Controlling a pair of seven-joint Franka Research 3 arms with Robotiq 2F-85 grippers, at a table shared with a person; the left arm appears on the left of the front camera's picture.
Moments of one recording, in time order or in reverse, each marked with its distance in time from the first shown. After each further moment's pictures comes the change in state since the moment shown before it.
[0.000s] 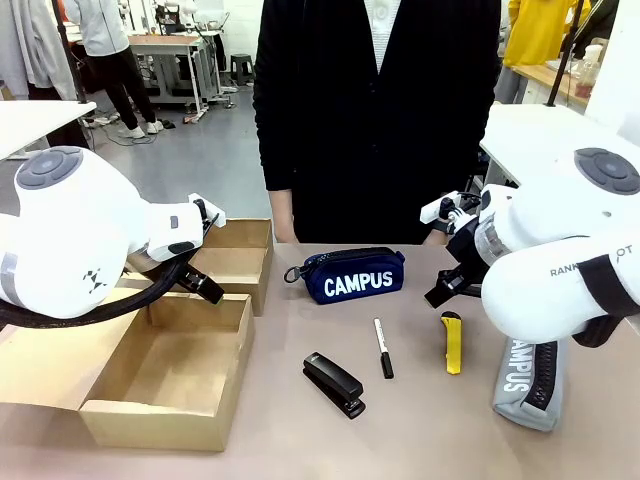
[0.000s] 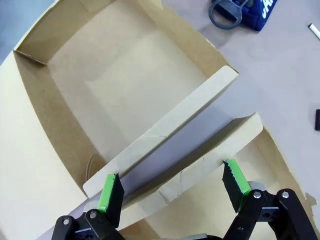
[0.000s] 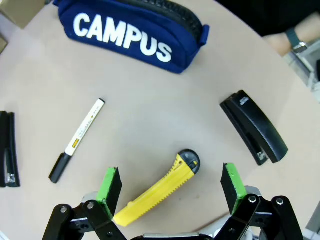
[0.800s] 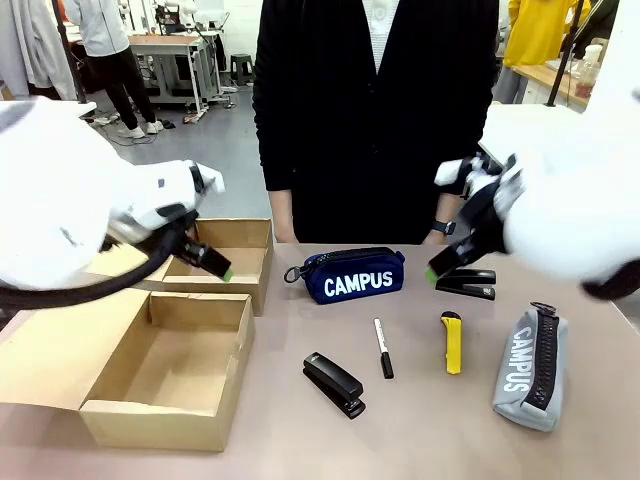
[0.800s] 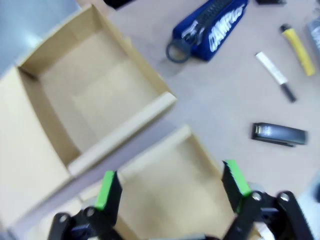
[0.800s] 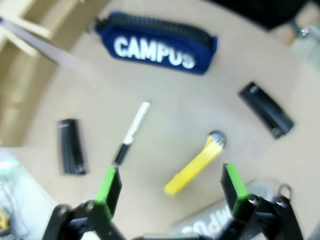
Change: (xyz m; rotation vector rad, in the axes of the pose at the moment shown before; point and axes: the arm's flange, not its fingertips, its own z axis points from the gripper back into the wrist) left arm 0.023 -0.013 0.098 -0.162 -0.073 0.108; right arm 0.021 -0.014 0.103 0.198 0.003 -0.220
